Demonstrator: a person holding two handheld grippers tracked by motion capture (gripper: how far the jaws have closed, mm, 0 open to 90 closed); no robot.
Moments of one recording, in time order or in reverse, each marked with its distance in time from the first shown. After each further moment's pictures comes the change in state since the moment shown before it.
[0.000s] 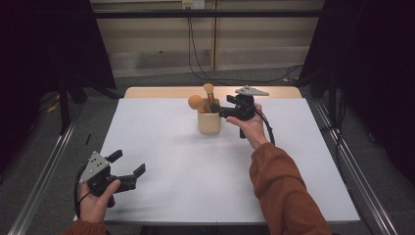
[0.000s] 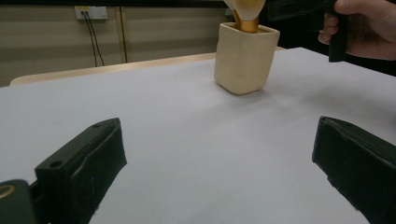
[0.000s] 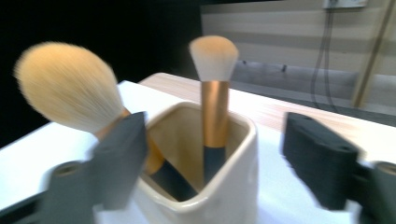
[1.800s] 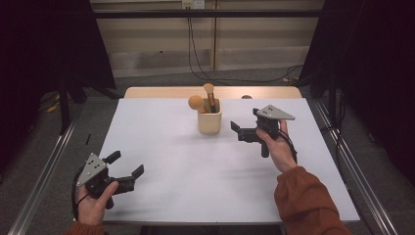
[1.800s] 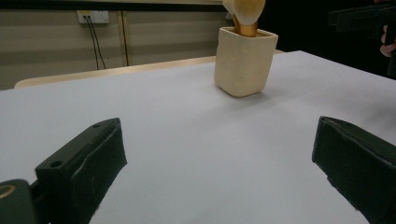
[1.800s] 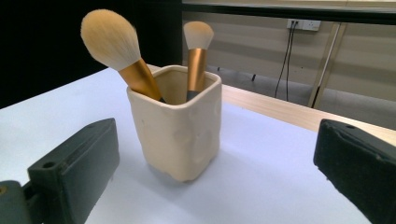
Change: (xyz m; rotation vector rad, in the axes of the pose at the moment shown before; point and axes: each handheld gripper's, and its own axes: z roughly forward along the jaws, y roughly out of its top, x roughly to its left) left arm -0.002 0.000 -0.006 -0.022 0.004 0.006; right arm 0.012 -0.028 -0.094 -0.034 -0.120 -0.108
